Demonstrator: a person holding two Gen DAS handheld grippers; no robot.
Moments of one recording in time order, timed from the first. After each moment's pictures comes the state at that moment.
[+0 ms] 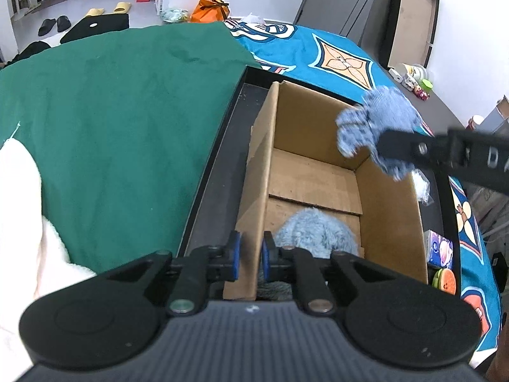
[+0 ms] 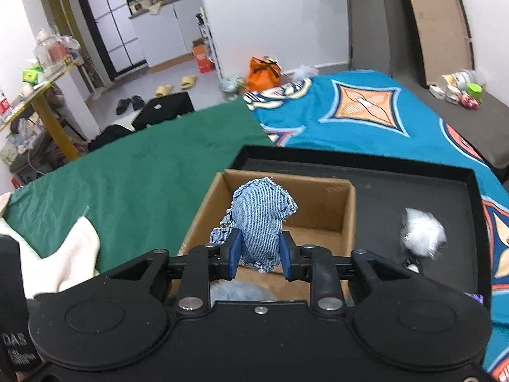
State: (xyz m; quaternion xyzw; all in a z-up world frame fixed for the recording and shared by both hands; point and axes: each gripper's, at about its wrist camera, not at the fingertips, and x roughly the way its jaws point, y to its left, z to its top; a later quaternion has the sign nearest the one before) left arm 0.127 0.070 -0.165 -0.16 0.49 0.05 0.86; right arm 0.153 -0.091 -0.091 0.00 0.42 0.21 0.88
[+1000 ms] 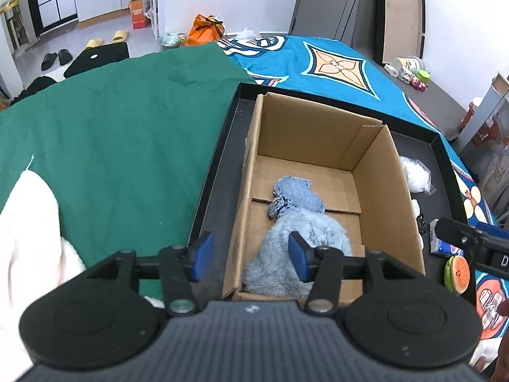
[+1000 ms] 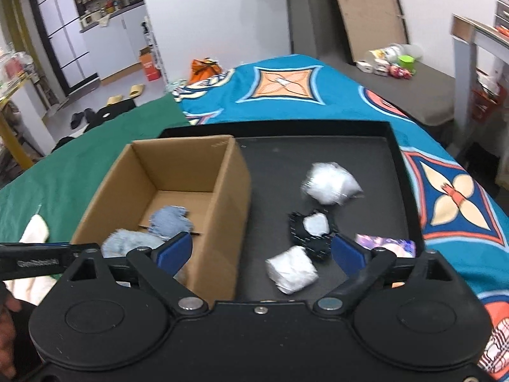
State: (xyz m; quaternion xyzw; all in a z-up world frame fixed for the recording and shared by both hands) left arm 0.119 0.045 -0.148 -0.09 0.47 0.06 0.87; right arm 0.121 -0.187 -0.125 0.02 0.42 0.11 0.90
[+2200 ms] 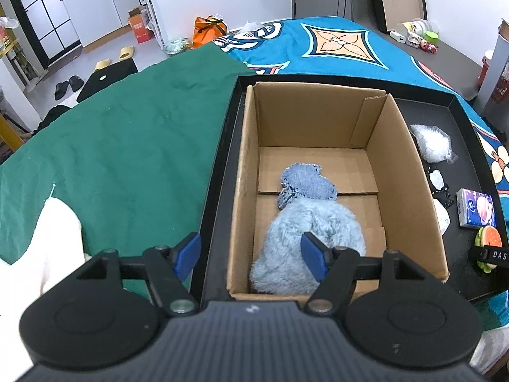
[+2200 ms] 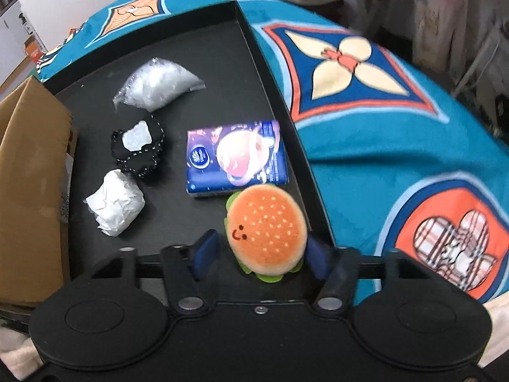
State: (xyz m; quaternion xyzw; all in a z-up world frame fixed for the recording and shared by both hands) left arm 0.128 0.011 -0.150 0.00 0.50 0.09 0.86; right arm 0.130 -0.282 -0.218 0.07 0.55 -0.07 0.83
